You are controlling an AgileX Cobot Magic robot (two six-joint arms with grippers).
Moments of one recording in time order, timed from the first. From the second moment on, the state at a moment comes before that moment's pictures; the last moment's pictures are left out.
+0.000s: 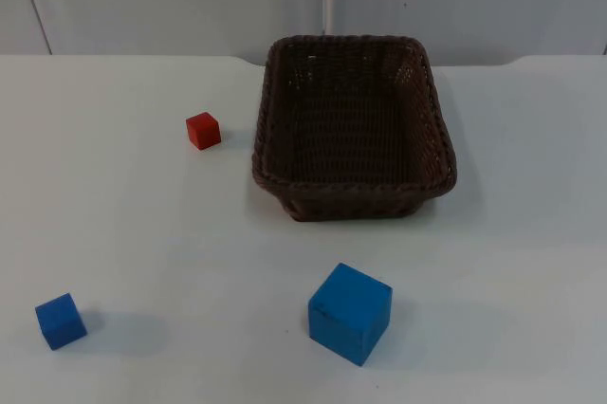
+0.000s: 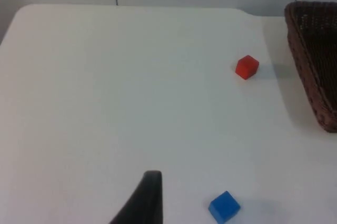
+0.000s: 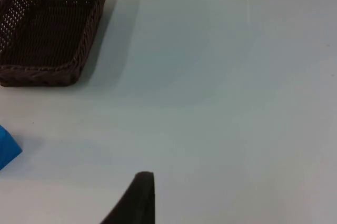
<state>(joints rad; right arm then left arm) 0.10 0.00 -0.52 -0.01 1.09 0.01 0.00 0.39 -0.66 -0.09 0.90 0.00</state>
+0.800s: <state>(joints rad) 0.10 0.00 -0.52 -0.01 1.09 0.01 0.00 1.00 -0.87 -0.29 0.73 0.19</state>
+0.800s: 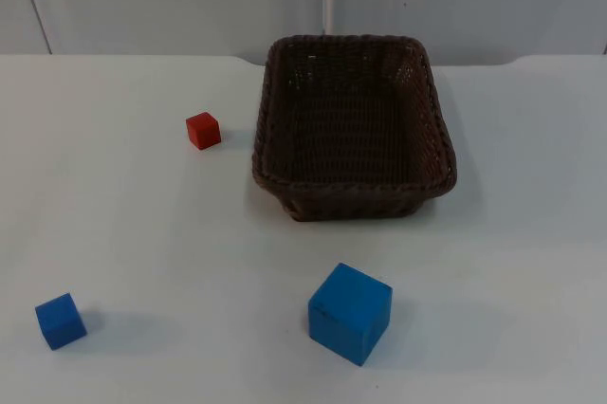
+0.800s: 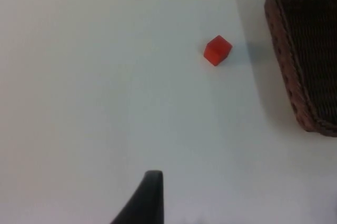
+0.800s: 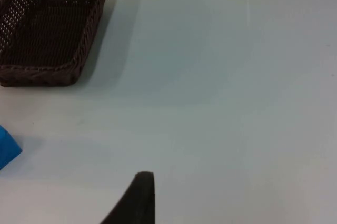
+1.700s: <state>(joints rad) 0.10 0.00 -0.52 -0.02 1.09 0.01 -0.14 1.75 -1.36 -0.42 0.72 0.34</state>
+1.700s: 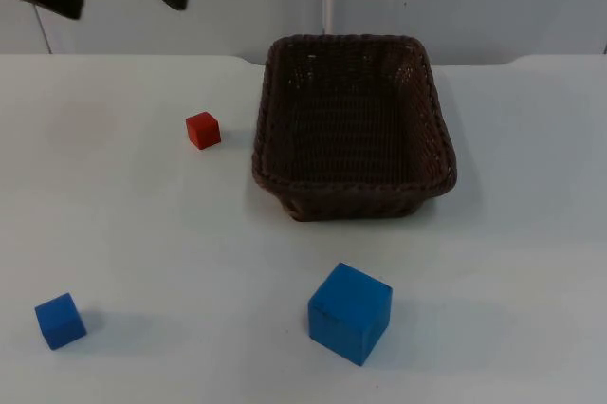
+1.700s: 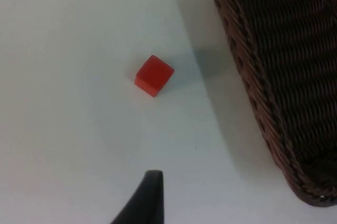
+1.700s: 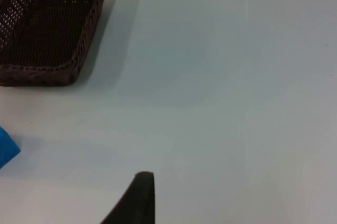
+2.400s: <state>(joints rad) 0.10 0.00 -0.52 -0.02 1.09 0.01 -0.24 2.23 -1.82 -0.45 0.88 0.24</state>
